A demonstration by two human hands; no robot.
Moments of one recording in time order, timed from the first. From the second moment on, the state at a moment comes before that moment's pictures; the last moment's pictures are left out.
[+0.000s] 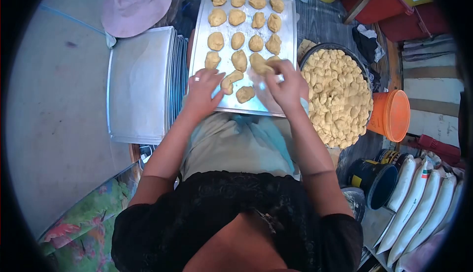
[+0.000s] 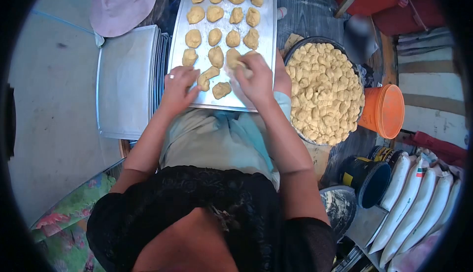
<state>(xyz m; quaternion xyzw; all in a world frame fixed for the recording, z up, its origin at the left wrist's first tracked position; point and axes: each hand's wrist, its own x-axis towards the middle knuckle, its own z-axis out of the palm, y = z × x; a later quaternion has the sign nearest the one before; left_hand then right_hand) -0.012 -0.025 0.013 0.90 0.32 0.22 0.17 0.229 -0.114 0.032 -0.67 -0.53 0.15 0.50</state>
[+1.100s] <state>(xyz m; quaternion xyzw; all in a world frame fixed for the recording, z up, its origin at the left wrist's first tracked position) 0.005 -0.031 0.008 0.93 0.30 0.12 0.15 0.231 -0.086 0.003 -0.74 -0.64 0.04 0.18</state>
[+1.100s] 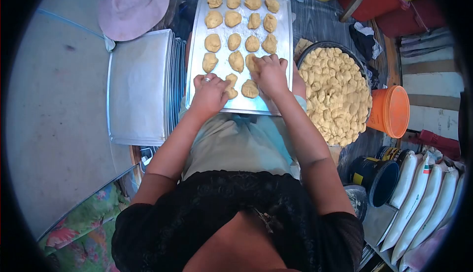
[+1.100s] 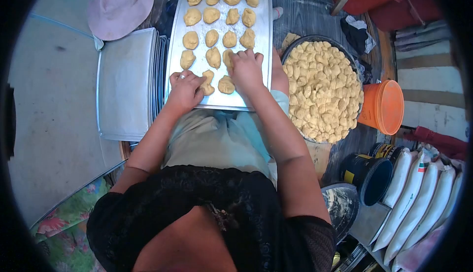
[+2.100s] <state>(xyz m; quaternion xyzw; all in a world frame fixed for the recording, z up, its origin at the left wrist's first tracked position) 0.016 -0.057 0.004 0.89 0.32 0.19 0.27 0.278 -0.087 0.006 -0.80 -0.52 0.11 0.27</state>
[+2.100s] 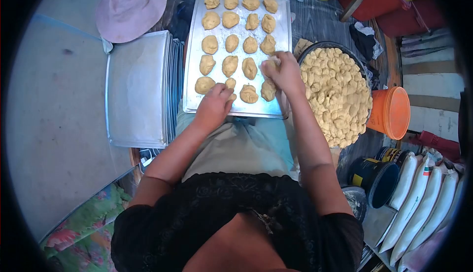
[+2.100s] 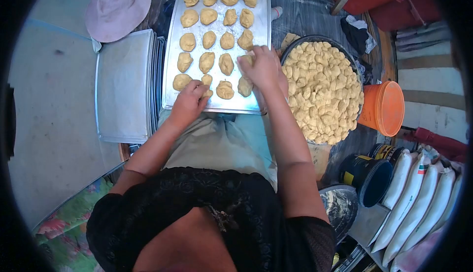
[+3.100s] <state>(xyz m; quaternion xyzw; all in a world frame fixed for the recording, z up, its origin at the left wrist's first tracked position) 0.118 0.149 -0.005 0.91 0.37 0.20 0.06 0.313 0.057 -0.004 -0.76 -0.63 0.02 0.15</state>
